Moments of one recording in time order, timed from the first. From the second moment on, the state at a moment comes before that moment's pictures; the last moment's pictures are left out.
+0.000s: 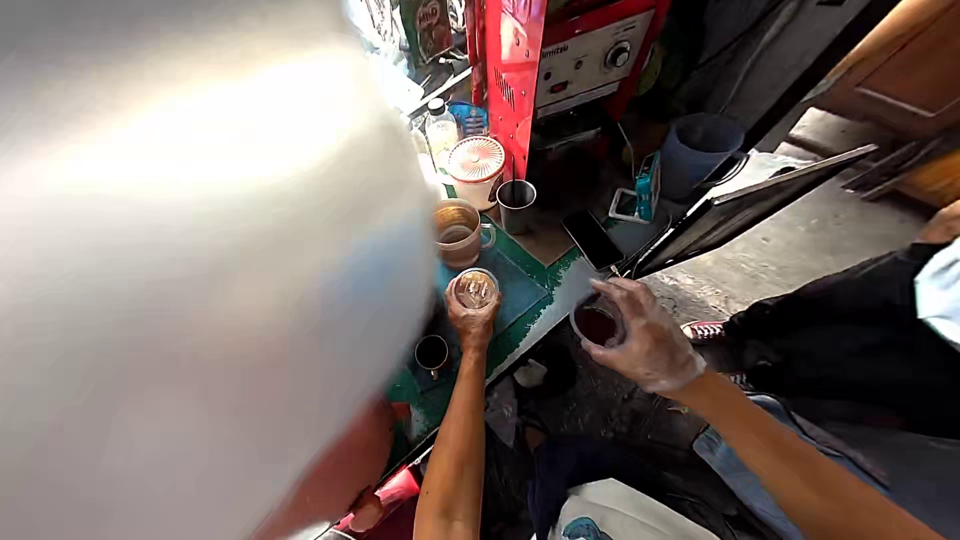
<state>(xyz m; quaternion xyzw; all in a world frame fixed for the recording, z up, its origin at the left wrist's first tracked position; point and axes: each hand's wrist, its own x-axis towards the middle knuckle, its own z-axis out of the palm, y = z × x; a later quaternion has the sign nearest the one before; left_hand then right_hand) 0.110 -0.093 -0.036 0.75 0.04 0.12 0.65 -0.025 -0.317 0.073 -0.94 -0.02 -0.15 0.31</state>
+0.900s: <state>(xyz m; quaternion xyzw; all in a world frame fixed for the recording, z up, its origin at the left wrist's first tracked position) -0.307 0.098 0.077 0.69 0.10 0.33 0.64 -0.205 -0.022 0.150 -0.74 -0.50 0.09 0.44</state>
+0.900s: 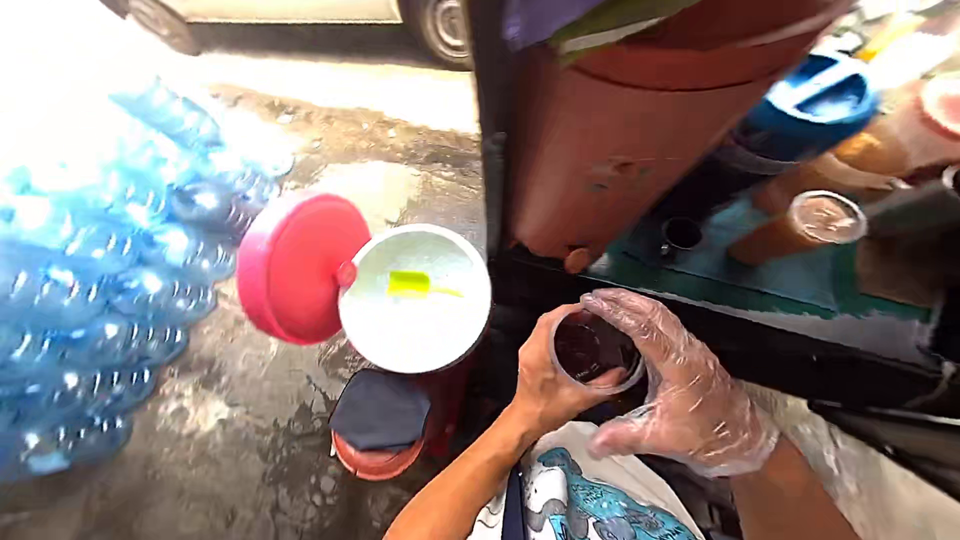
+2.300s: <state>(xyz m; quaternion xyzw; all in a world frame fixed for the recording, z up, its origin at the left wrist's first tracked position) -0.428 0.289 -0.071 0.56 0.59 0.43 0.40 -0.190 0.313 -0.049 -0.72 -0.53 0.40 0.21</state>
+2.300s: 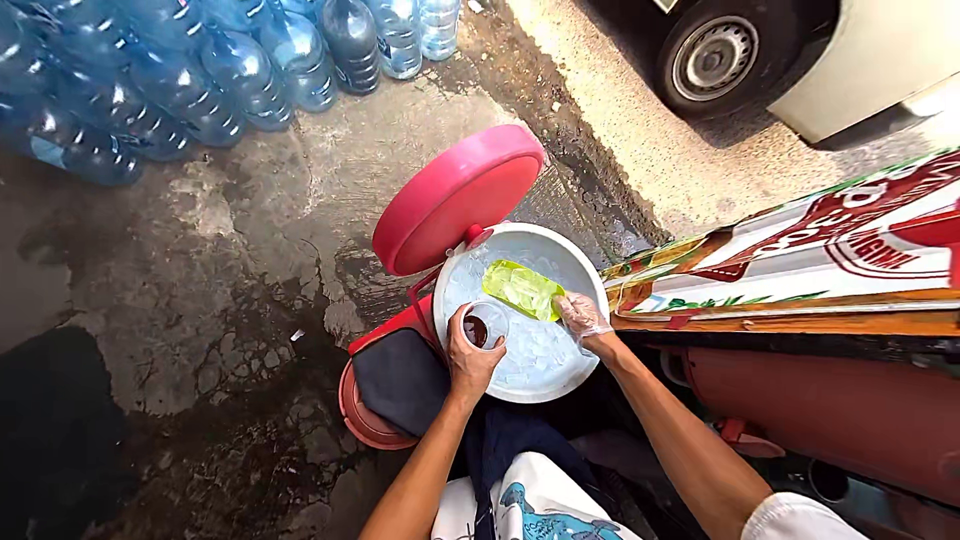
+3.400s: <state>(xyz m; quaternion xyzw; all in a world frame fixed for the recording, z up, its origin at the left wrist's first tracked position) -0.448 0.258 -0.068 0.53 0.49 0.49 0.49 -0.241 0.356 -0.144 -0.70 -0.52 0.47 0.15</state>
